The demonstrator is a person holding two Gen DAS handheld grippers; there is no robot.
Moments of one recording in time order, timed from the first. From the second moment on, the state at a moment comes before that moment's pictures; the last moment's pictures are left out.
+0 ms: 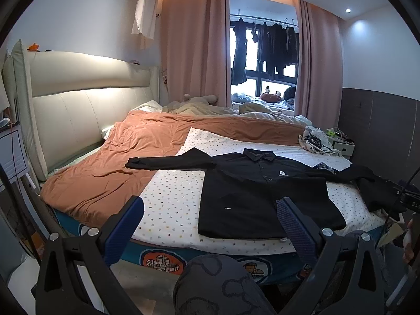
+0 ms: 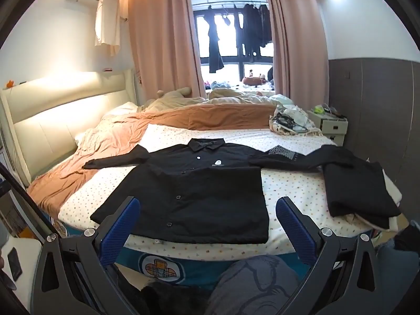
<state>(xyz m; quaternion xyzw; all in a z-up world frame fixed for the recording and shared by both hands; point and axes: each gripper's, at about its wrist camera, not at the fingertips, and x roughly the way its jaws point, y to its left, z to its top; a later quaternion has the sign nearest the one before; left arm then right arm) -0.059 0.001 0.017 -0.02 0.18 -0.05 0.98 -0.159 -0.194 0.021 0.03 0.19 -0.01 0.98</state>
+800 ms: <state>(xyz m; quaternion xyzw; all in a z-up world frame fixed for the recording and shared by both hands) -0.075 -0.006 0.026 -0.01 0.18 -0.06 0.98 -0.165 -0.194 0.016 0.05 0.18 -0.01 0.98</state>
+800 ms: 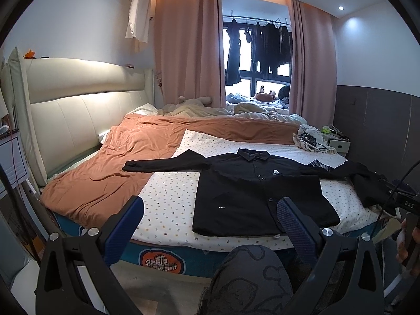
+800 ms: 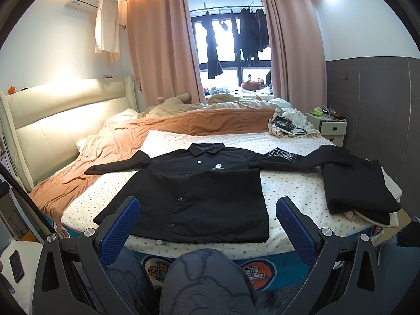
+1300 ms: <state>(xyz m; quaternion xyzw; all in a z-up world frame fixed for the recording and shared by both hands) -0.073 -0.008 0.024 -0.01 0.18 -0.06 0.98 -0.161 -0.191 0.009 0.04 0.17 -0.01 0.98</state>
